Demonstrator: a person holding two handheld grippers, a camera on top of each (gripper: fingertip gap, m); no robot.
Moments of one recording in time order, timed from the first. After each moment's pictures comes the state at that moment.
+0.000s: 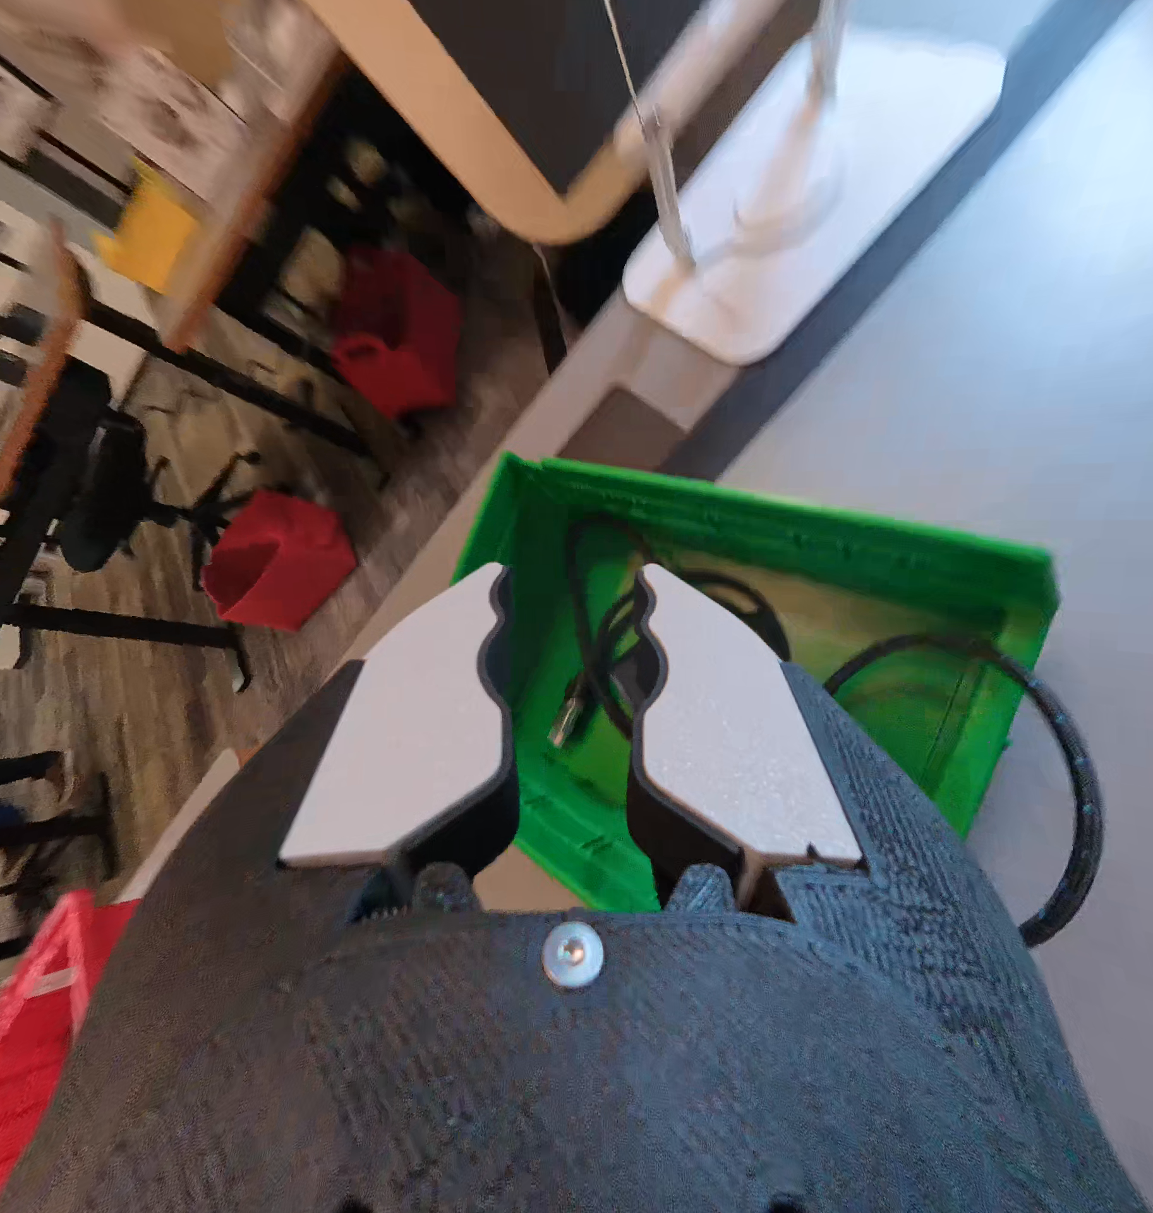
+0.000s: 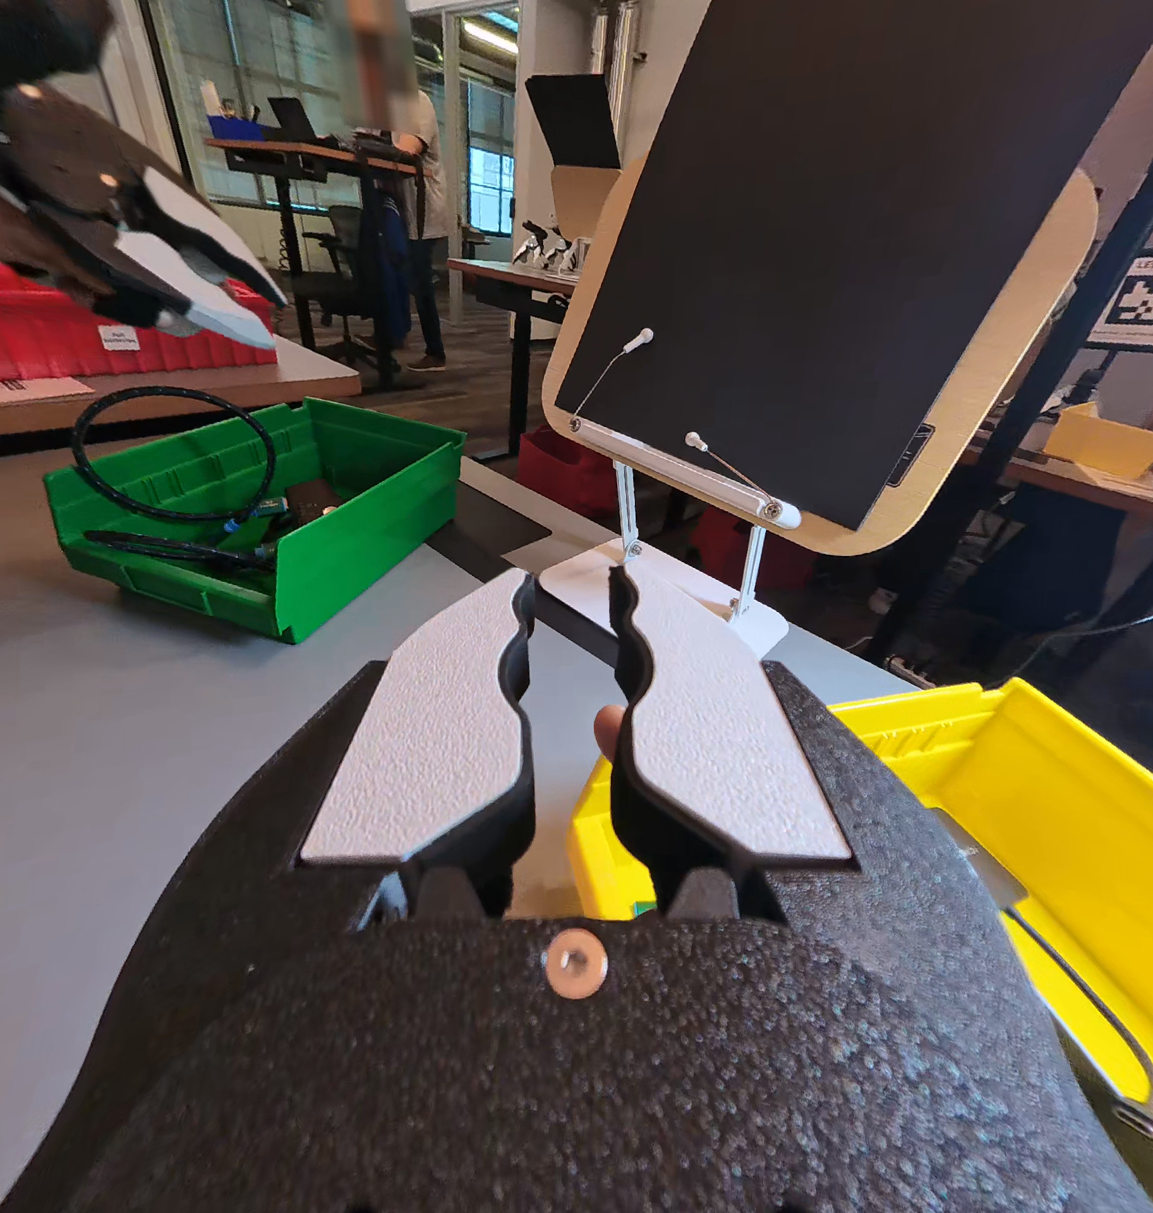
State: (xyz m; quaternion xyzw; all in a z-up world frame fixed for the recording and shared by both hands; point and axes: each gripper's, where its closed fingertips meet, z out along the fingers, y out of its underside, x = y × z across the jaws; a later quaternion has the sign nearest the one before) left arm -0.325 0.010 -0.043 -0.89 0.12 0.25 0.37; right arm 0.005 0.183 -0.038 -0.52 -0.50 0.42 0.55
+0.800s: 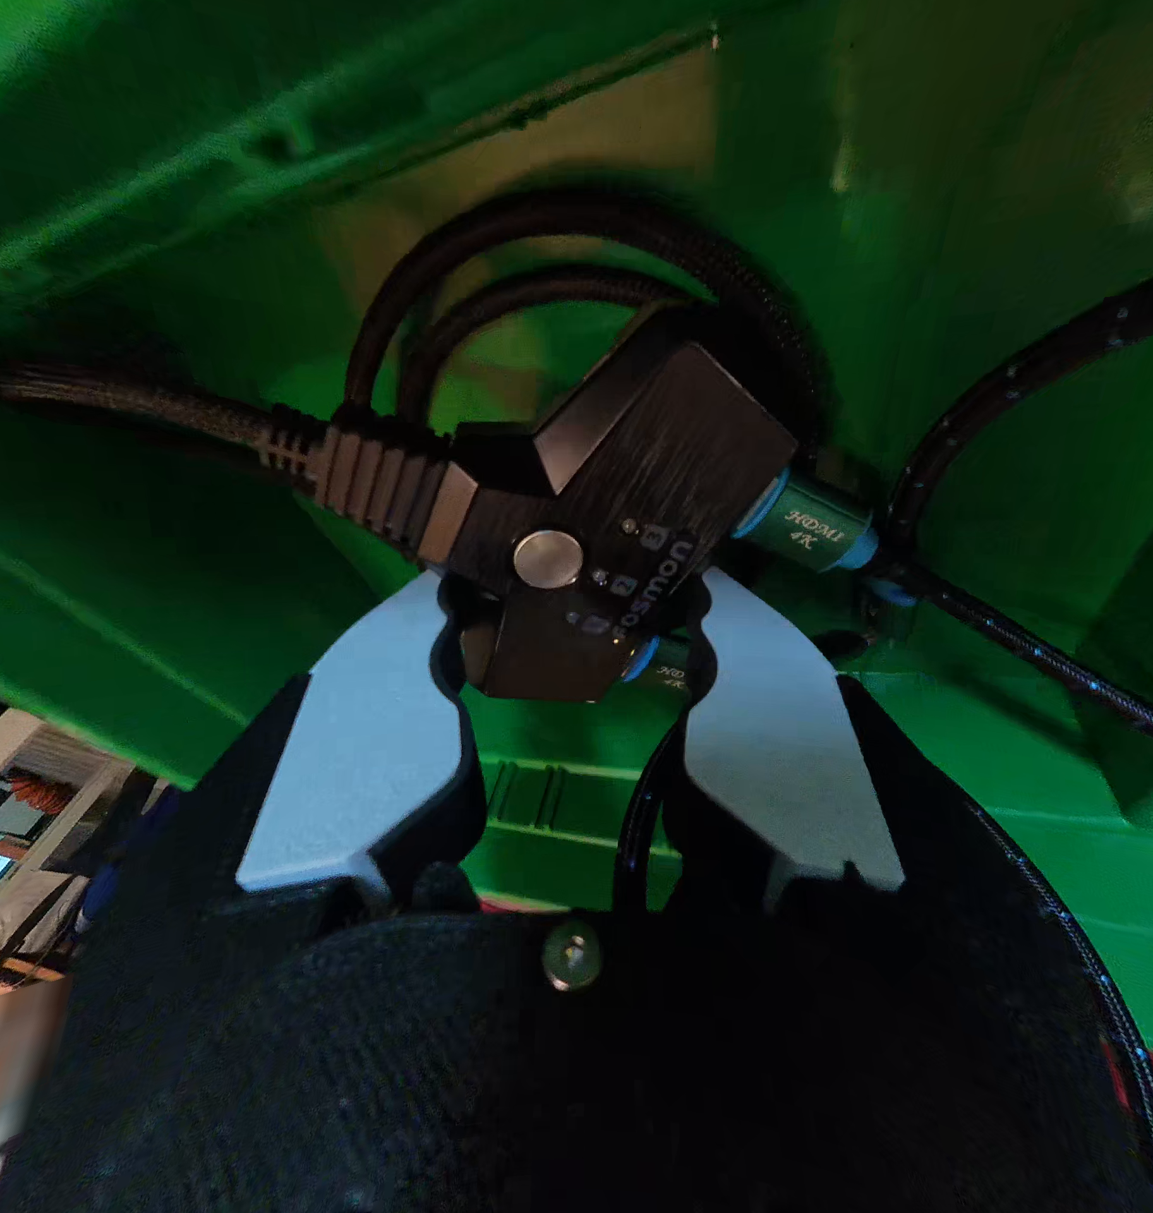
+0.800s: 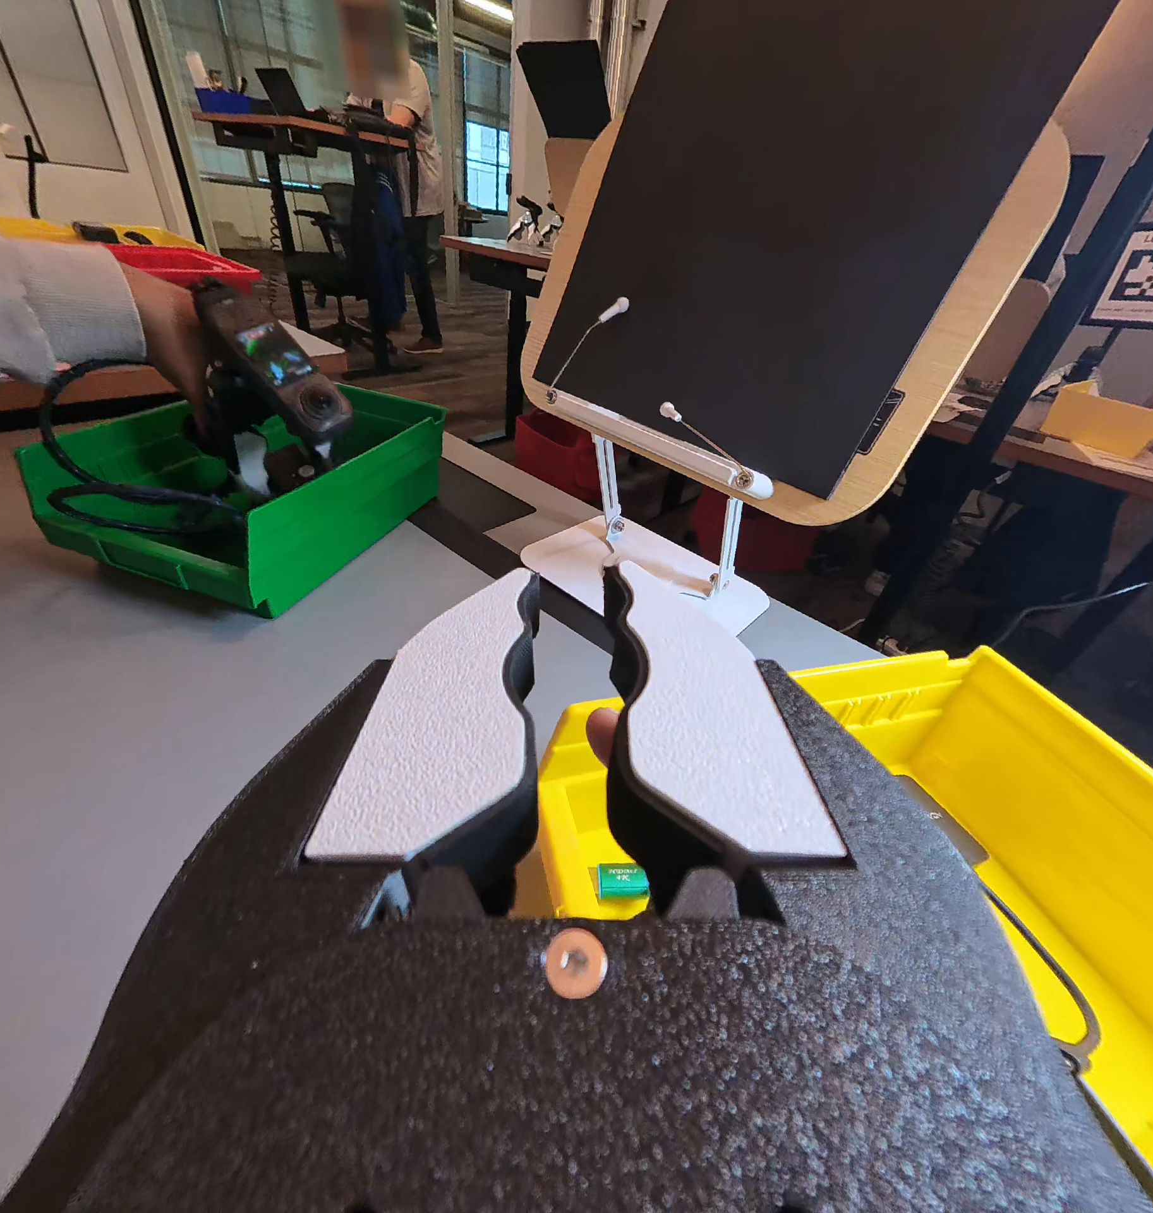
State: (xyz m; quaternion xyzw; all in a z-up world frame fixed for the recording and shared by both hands) left arm -0.378 -0.011 -0.225 -0.92 0.34 0.16 -0.09; right arm 0.018 0.202 -0.047 -0.53 -0.51 0.41 0.54
